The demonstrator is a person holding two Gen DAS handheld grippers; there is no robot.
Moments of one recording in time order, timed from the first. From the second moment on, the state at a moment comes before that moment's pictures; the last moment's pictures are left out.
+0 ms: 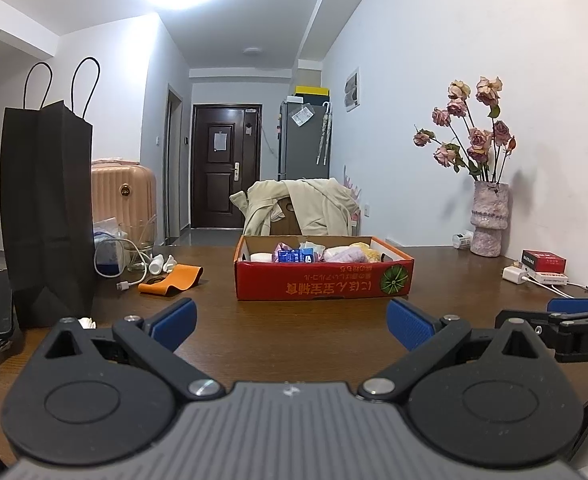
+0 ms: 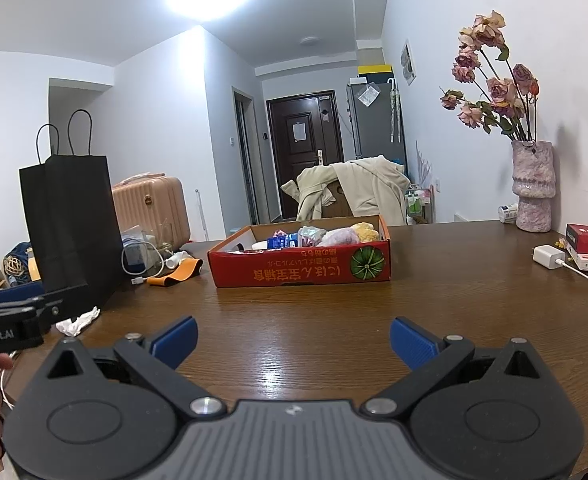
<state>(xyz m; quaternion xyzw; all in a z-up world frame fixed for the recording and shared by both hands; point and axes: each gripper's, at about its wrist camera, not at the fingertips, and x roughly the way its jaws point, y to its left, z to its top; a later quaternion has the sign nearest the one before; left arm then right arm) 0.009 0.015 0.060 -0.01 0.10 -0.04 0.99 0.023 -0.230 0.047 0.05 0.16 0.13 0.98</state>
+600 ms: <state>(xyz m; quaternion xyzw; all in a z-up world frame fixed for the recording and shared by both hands) 0.003 0.014 0.062 0.00 0.08 -0.05 1.00 0.016 -0.227 0.051 0.03 0.13 0.13 0.98</state>
